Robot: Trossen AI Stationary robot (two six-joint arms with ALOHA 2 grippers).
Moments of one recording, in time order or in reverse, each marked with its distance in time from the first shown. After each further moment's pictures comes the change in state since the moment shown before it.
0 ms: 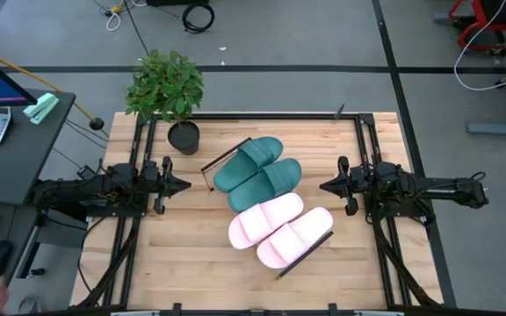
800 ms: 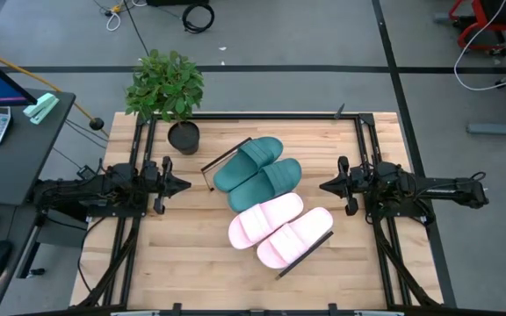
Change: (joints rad) left arm 0.000 0.000 0.000 0.000 0.000 0.000; right arm 0.000 0.000 0.000 0.000 0.000 0.000
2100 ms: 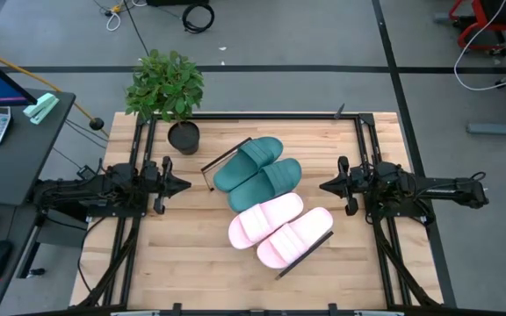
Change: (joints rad) left arm 0.000 0.000 0.000 0.000 0.000 0.000; right arm 0.000 0.000 0.000 0.000 0.000 0.000
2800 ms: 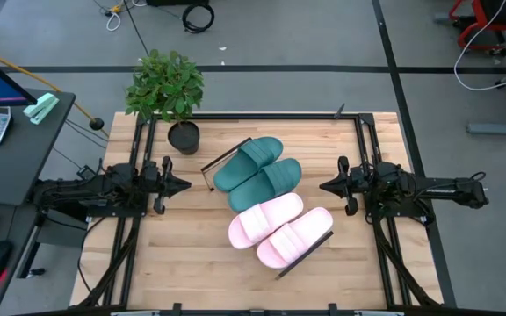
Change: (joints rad) left arm 0.000 0.000 0.000 0.001 0.000 0.000; right arm 0.000 0.000 0.000 0.000 0.000 0.000
